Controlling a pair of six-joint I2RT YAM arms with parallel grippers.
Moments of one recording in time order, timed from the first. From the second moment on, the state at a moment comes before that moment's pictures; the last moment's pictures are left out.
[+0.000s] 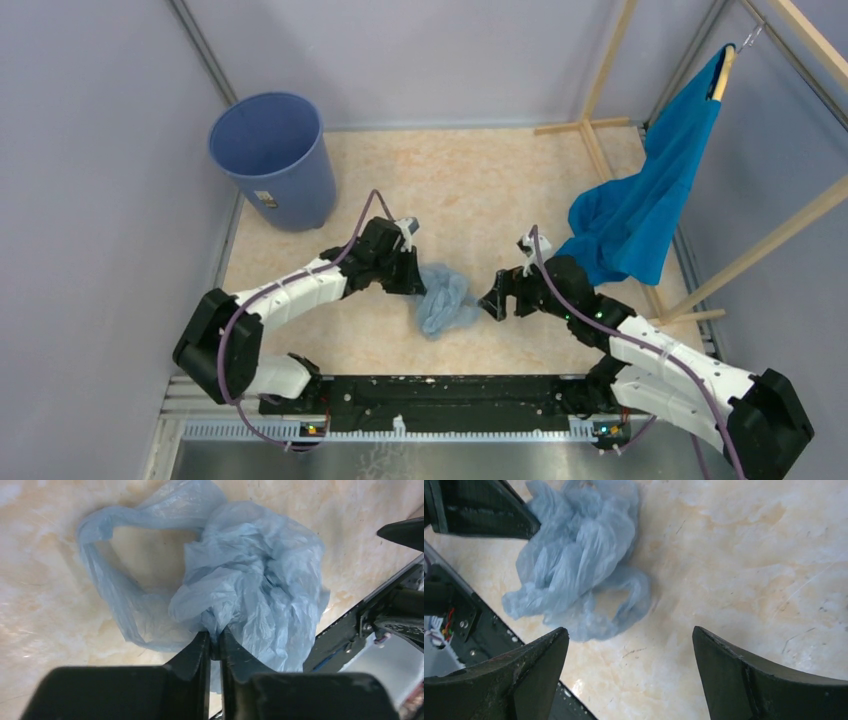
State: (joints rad) left arm -0.64 1.38 0.76 -0.28 0.30 -0.55; right arm 0.70 0.83 0.39 -0.09 -0.11 0.44
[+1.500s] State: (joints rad) left arm -0.59 0.59 0.62 -0.06 0.28 -0.63; right arm 0.61 0.91 0.34 0.93 -0.63 1.02
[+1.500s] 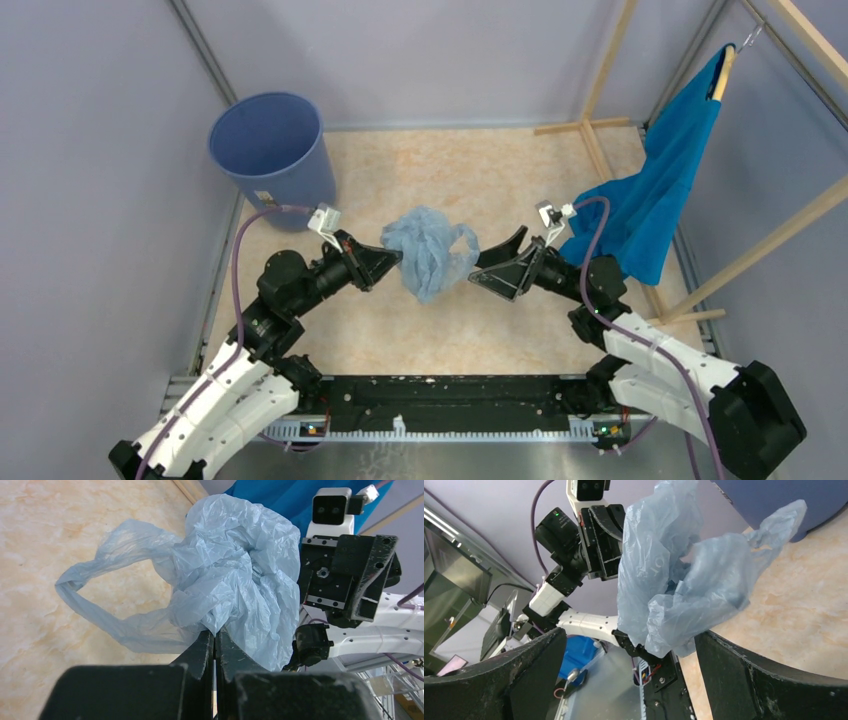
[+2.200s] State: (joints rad) left arm -0.59 0.56 0.62 -0.01 0.27 -0.67; right arm 0.56 1.08 0.36 0.88 -0.44 1.09
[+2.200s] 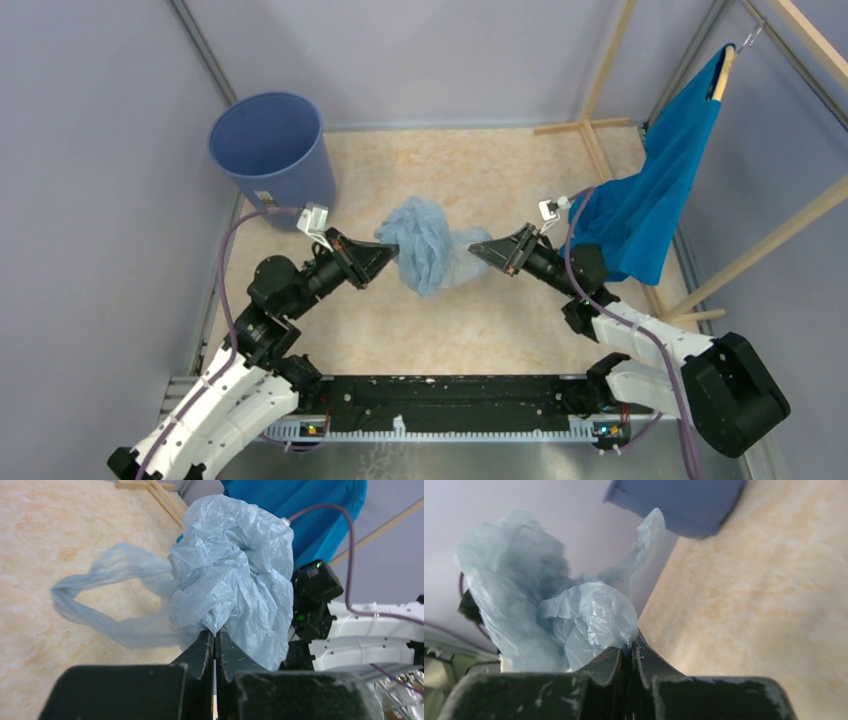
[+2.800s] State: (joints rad) left arm -0.59 0.48 0.62 -0.29 -0.25 -0.94; right arm 0.45 0.90 0.21 0.57 -0.53 0.99
